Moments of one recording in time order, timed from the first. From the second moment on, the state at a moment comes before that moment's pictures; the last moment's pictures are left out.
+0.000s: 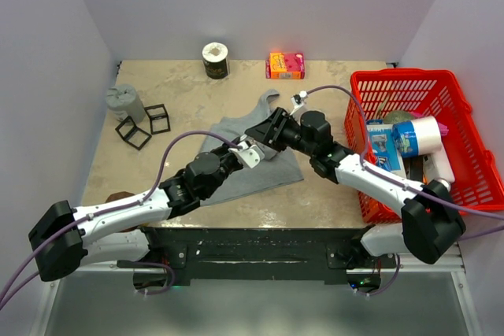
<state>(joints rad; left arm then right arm) -0.98 1.10 0.61 0.36 -0.42 0.56 0.64 1.35 0.82 0.28 -0.23 1.07</state>
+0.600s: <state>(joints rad) -1.00 1.15 0.61 0.36 -0.48 0.56 0.69 1.41 0.84 0.30 -0.25 1.11</state>
